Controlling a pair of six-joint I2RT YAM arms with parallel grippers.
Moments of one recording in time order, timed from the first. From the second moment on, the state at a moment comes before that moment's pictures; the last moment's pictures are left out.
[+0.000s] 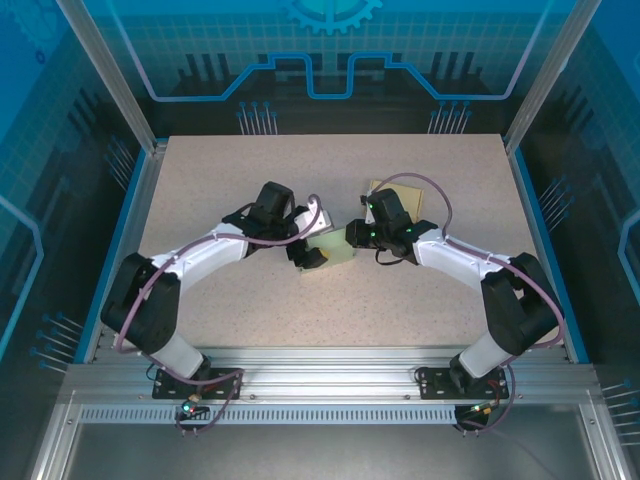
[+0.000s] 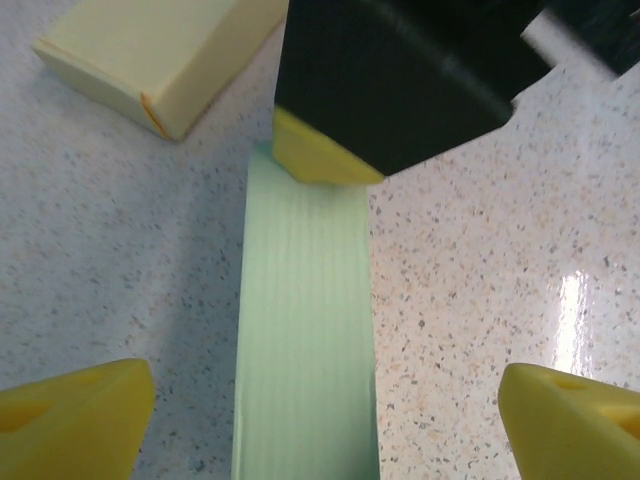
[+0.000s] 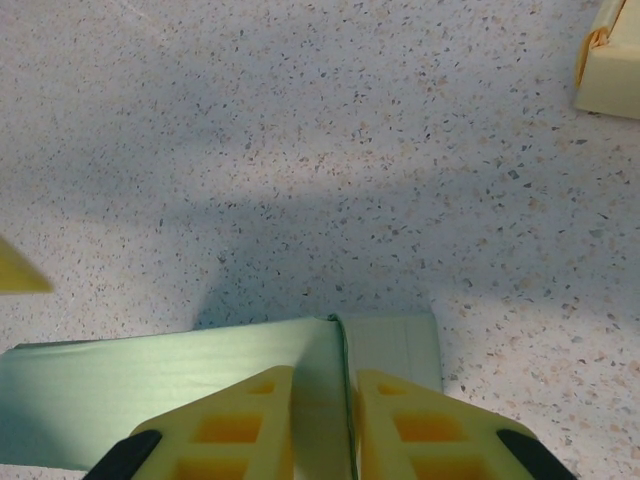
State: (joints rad) left arm -0.48 1.61 1.06 -0.32 0.47 0.58; right arm 0.54 1.58 0.98 -0.22 -0.13 0.56
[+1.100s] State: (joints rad) left arm -0.50 1.71 0.98 0.02 0.07 0.90; right arm 0.55 1.09 0.96 -0.62 0.11 0.57
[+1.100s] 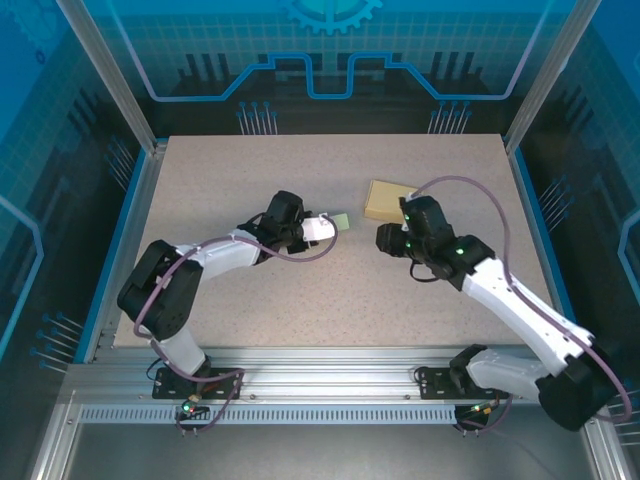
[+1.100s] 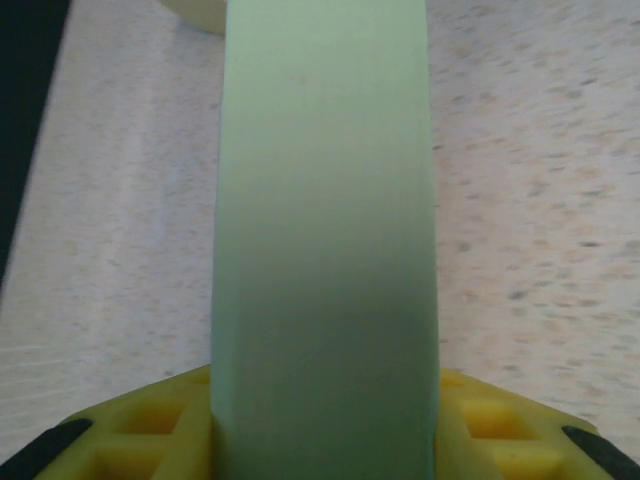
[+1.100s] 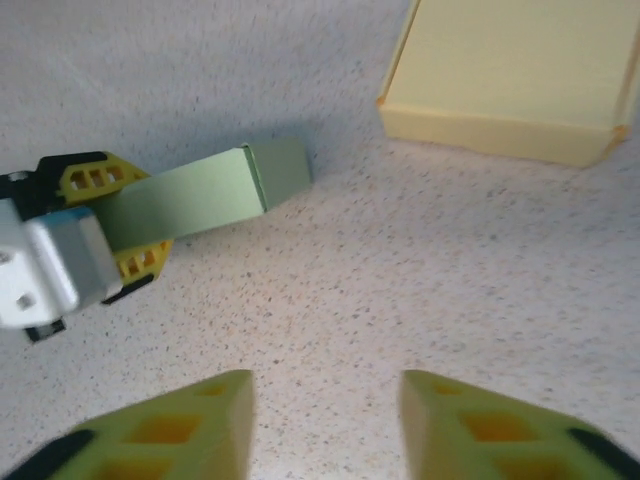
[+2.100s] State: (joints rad) left arm -0.53 1.58 0.75 0.37 0.00 0.97; right arm 0.55 0.75 0.84 -0.72 0.34 0.49
